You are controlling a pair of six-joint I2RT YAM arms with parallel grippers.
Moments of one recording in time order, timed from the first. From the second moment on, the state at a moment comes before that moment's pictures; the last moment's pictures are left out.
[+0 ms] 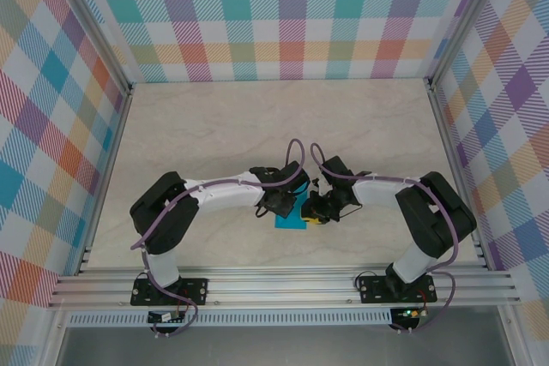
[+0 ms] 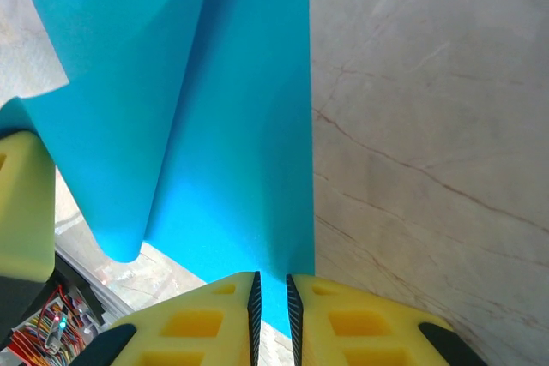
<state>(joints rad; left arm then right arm) -0.94 1.83 1.19 -0.63 -0.19 -0.34 0.57 1.63 0.72 -0.33 -0.60 0.73</state>
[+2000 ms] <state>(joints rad) -0.92 1.89 1.21 -0.61 -0.19 -0.32 0.57 1.64 0.73 -0.35 -0.60 0.70</state>
